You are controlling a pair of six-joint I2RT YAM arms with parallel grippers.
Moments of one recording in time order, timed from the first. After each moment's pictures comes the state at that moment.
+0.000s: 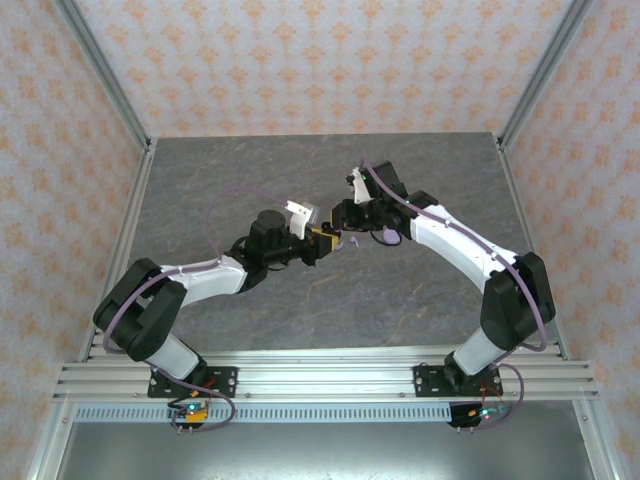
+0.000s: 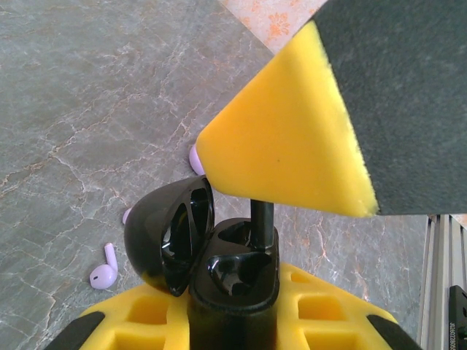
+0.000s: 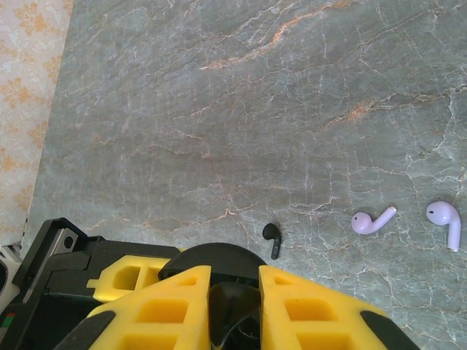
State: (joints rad) left arm -0.56 1.55 0.70 0.47 0.42 -0.40; right arm 0.55 1.58 1.26 -0.52 -0.36 0.50
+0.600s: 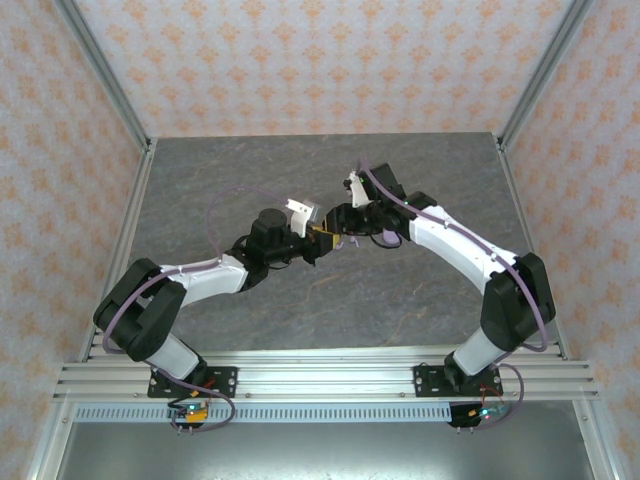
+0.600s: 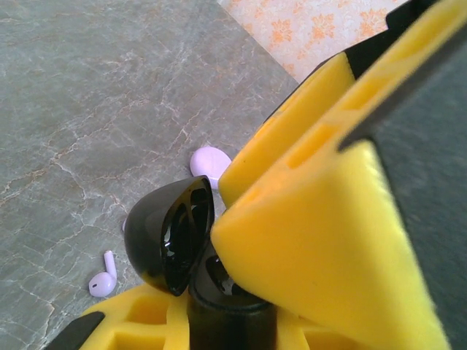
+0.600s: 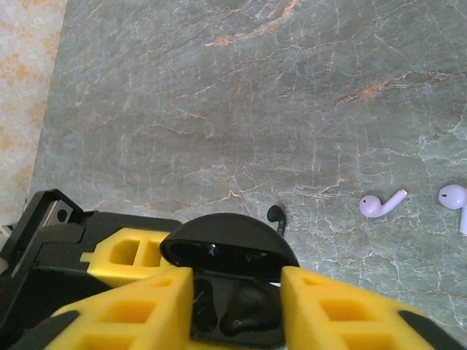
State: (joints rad) left arm -0.57 1.55 0.72 0.46 0.40 -0.41; right arm 0.56 1.58 1.26 -0.56 -0.38 0.47
